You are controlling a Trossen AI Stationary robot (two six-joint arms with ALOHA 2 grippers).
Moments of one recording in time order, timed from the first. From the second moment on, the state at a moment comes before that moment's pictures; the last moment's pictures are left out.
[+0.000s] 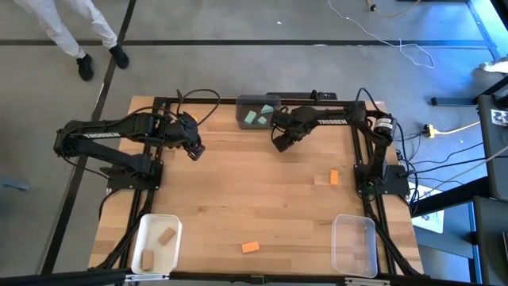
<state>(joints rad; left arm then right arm) 0.09 1.06 1.12 -1.15 -0.42 -0.70 -0.39 1.92 1.26 -0.85 0.19 0.56</state>
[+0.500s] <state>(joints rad) 0.09 1.06 1.12 -1.15 -0.41 -0.70 -0.42 1.92 1.39 -0.98 0.11 0.55</state>
